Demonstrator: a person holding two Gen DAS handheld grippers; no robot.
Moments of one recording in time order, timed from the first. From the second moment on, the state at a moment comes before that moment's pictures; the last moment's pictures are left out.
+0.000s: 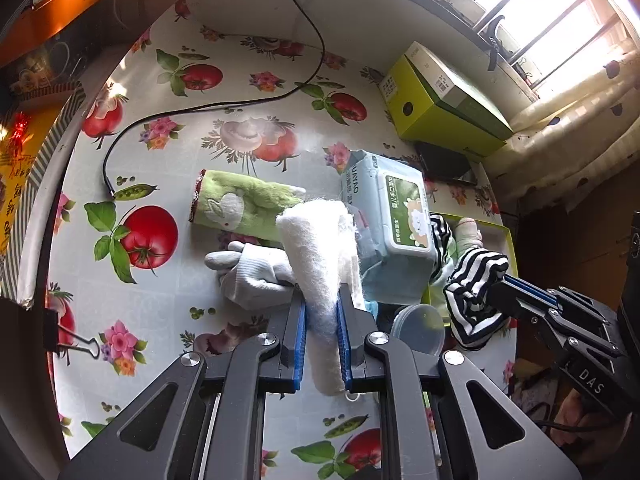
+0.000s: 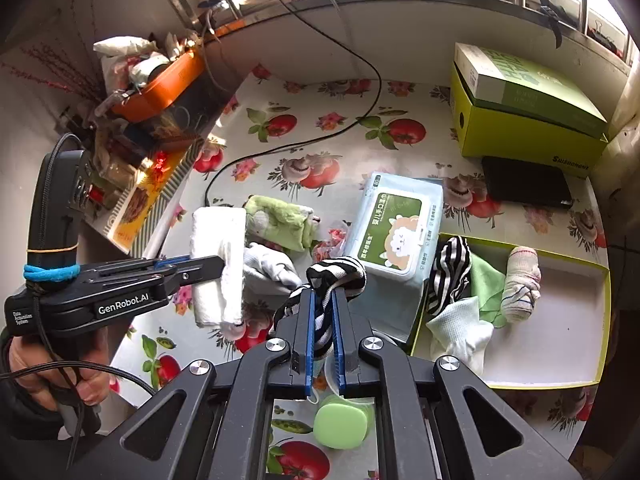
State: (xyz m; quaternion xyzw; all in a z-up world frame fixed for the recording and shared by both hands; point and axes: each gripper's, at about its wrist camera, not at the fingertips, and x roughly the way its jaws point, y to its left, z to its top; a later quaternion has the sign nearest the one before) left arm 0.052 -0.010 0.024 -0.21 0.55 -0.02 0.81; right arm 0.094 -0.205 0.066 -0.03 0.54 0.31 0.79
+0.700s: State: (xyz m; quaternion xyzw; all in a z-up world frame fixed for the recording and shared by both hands) left arm 0.081 -0.062 0.033 -0.18 0.56 -0.07 0.81; right arm 0.108 -0.271 0.058 0.02 0.54 0.26 0.80
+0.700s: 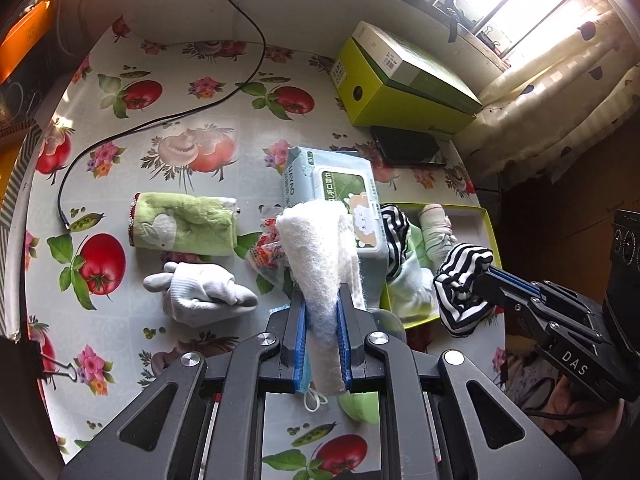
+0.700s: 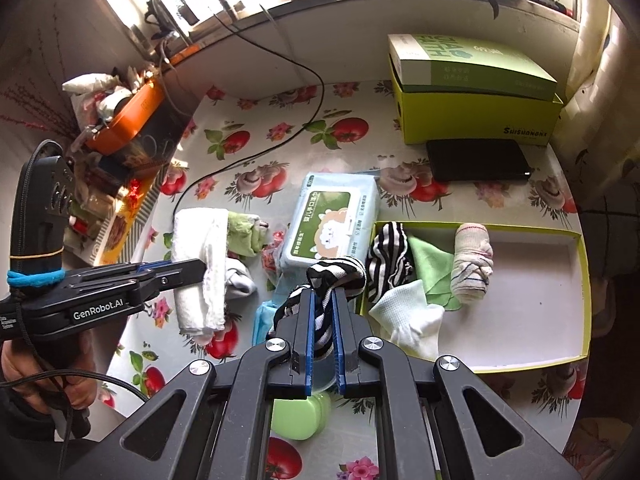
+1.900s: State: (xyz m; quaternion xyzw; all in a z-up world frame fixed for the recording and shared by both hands) left arm 0.129 -0.151 0.029 -0.11 0.58 -0.14 0.79; right arm 0.140 -0.382 -0.040 0.14 0.61 0.14 0.77
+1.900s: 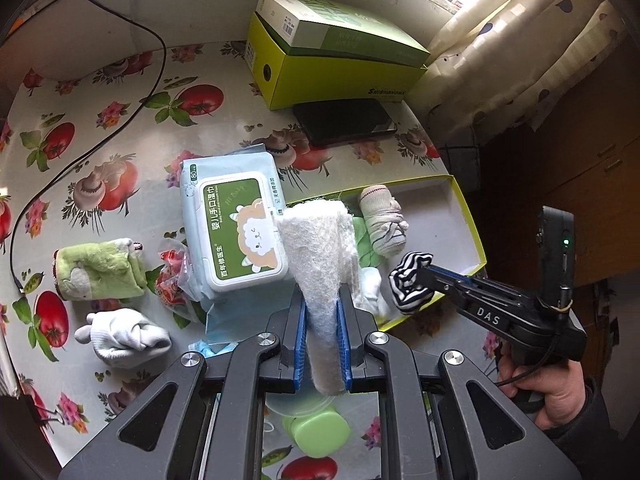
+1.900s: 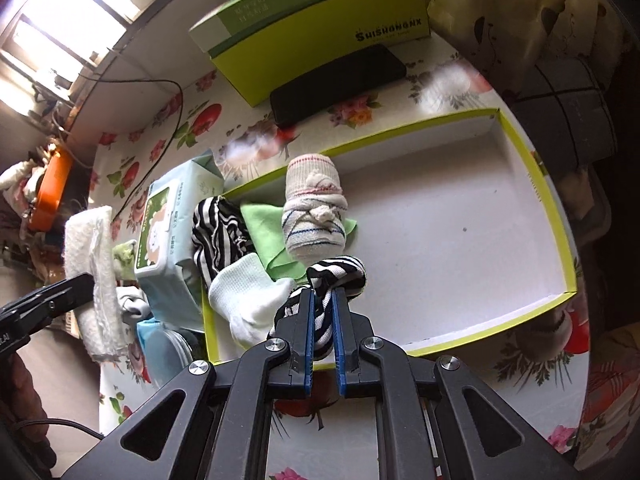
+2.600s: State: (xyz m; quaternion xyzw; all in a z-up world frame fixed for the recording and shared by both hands) left arm 0.174 -0.248 0.002 -0.06 0.61 -0.21 0.76; right arm 0.112 -0.440 -0.011 0.18 0.56 0.11 0.80
